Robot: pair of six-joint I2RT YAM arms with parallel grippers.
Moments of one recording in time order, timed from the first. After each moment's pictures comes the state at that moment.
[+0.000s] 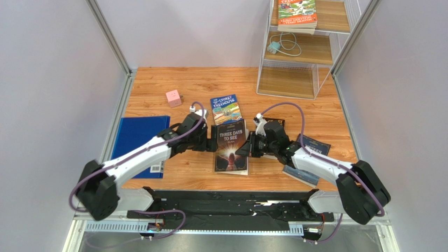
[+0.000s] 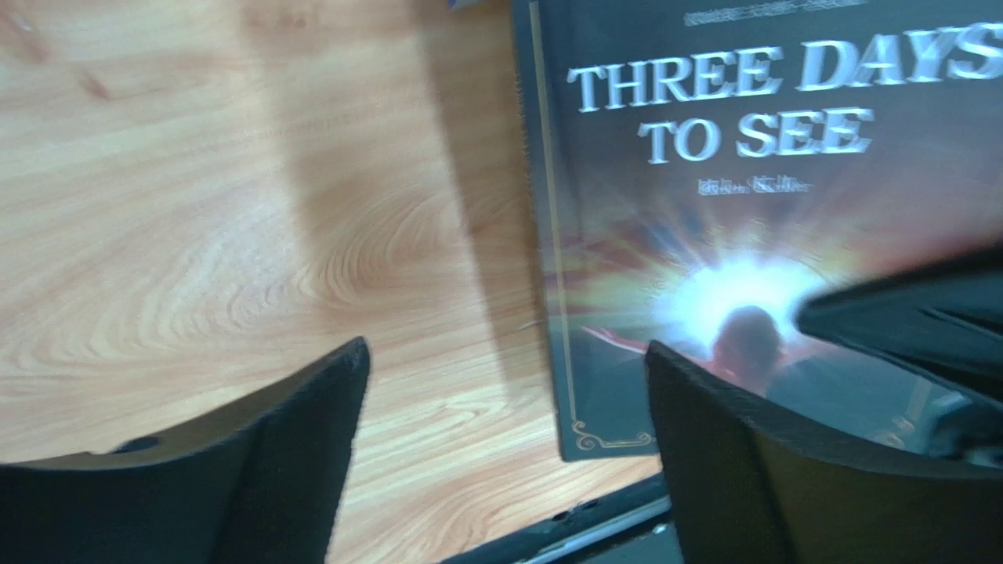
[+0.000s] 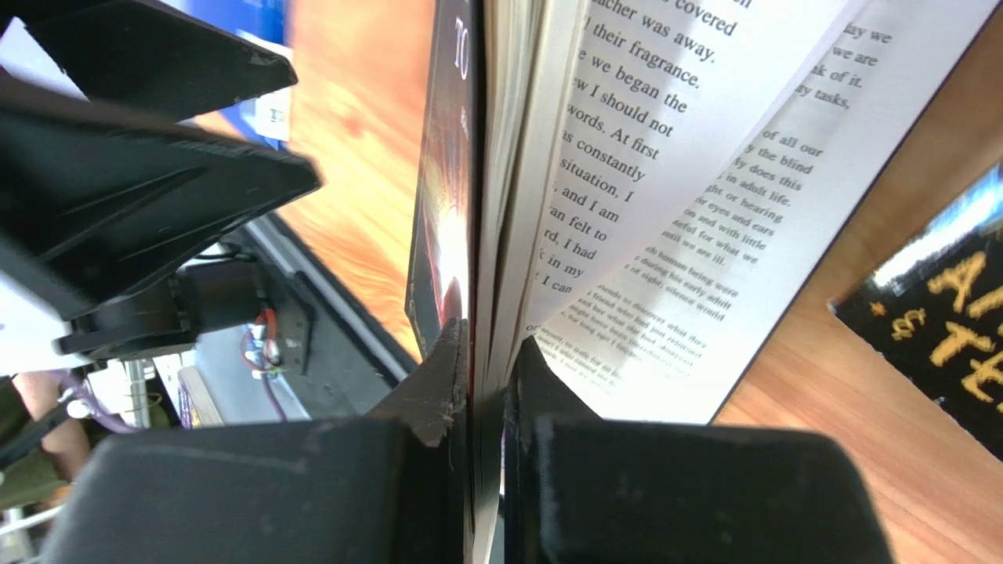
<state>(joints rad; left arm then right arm) -0.72 1.34 0.88 -0.48 -0.05 -0.56 0.62 1.31 0.57 0.09 -0.43 0.74</state>
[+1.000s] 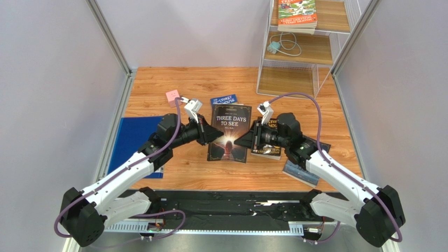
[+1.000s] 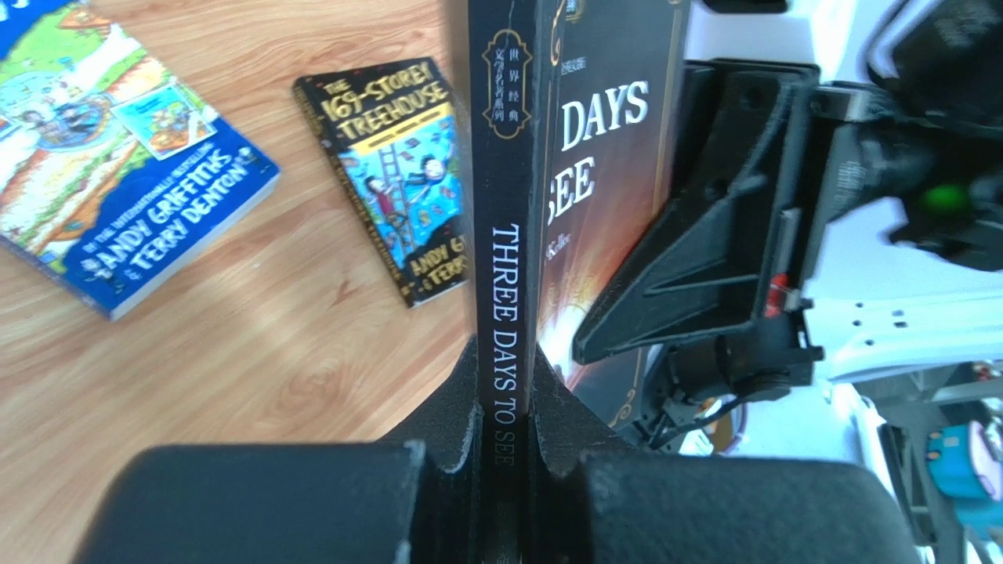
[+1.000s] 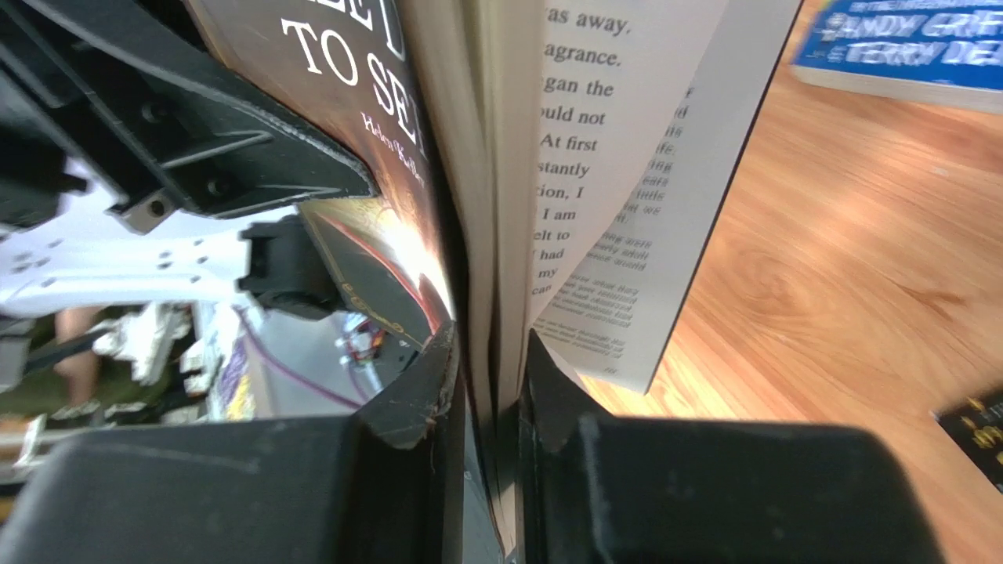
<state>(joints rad) -0.63 0.99 0.69 0.11 0.38 -0.56 0.59 1.06 0.68 0.06 -0.57 0.68</state>
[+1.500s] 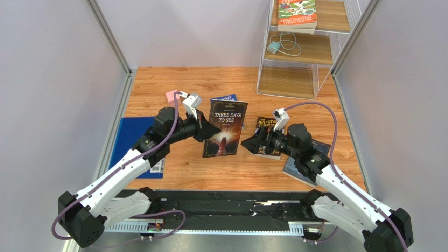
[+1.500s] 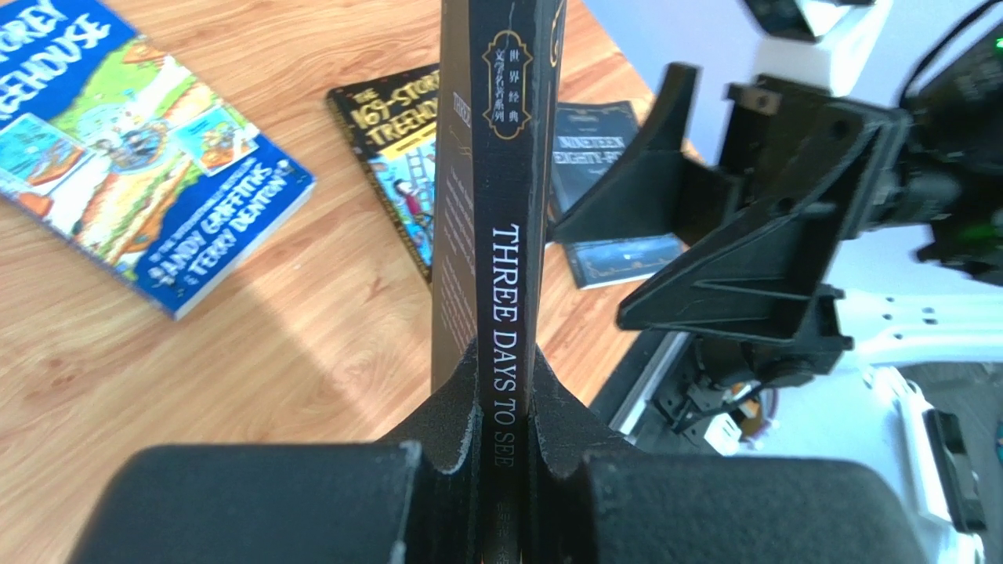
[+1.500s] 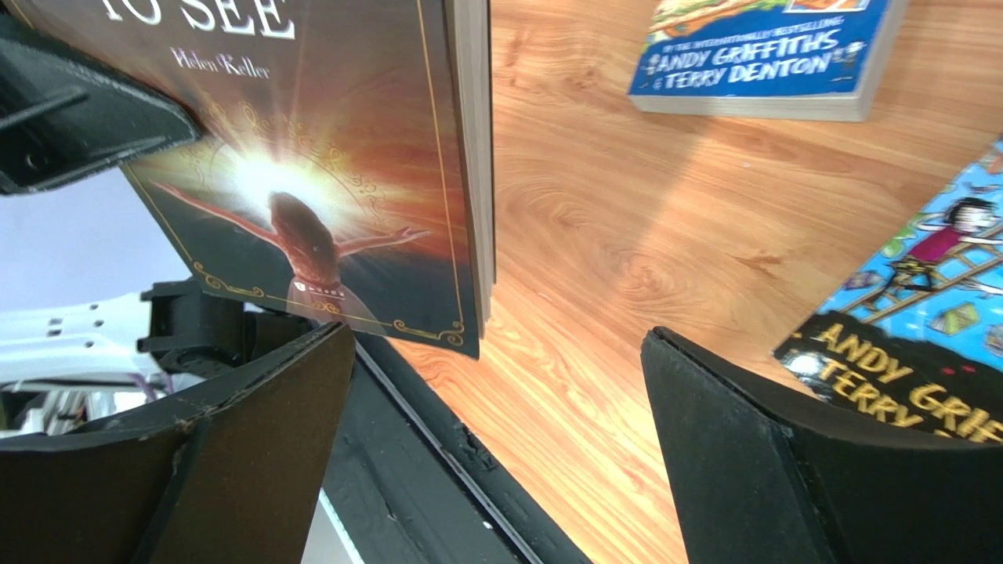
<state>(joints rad) -0.63 0.99 0.84 -0.10 0.36 -0.45 0.59 0.85 0.60 -0.07 -0.30 0.62</state>
